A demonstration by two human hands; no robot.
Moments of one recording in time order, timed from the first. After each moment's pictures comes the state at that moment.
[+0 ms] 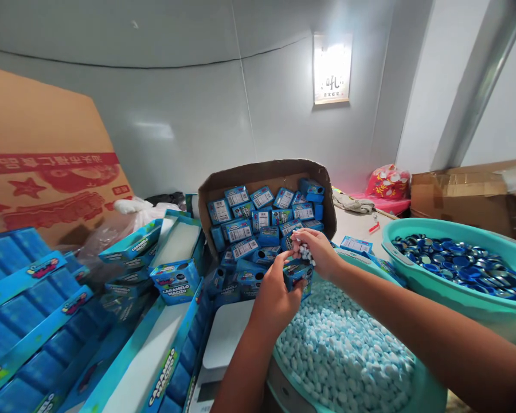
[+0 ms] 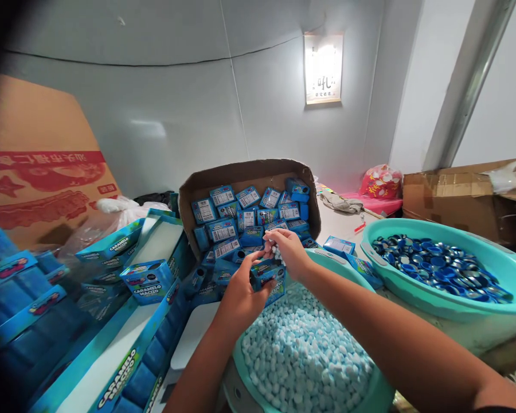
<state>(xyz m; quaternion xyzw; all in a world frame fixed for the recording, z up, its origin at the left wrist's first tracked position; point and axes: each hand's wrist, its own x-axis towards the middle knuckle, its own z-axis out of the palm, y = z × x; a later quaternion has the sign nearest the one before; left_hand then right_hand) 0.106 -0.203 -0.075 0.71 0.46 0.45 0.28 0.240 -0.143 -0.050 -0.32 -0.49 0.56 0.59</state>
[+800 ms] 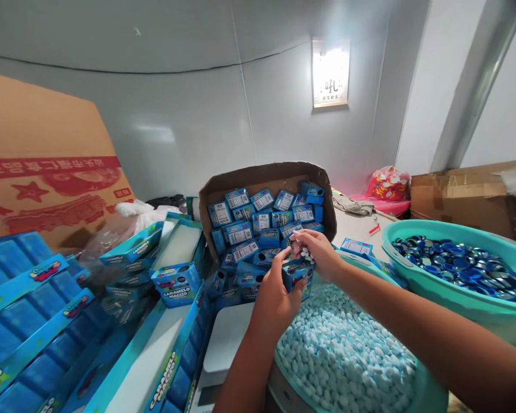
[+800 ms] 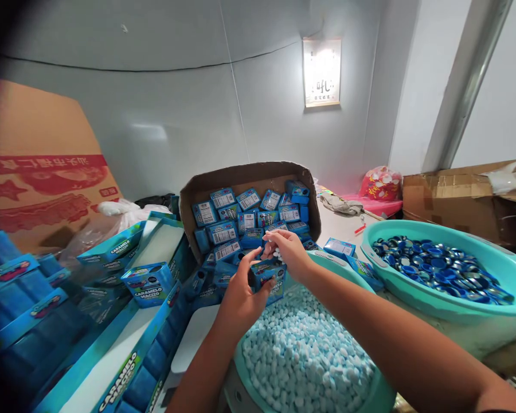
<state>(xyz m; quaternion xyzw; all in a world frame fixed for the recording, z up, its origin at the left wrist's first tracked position) 0.104 -0.205 -0.075 0.71 0.46 0.47 0.27 0.241 -0.143 -0.045 -0.31 -0.49 0.56 0.60</state>
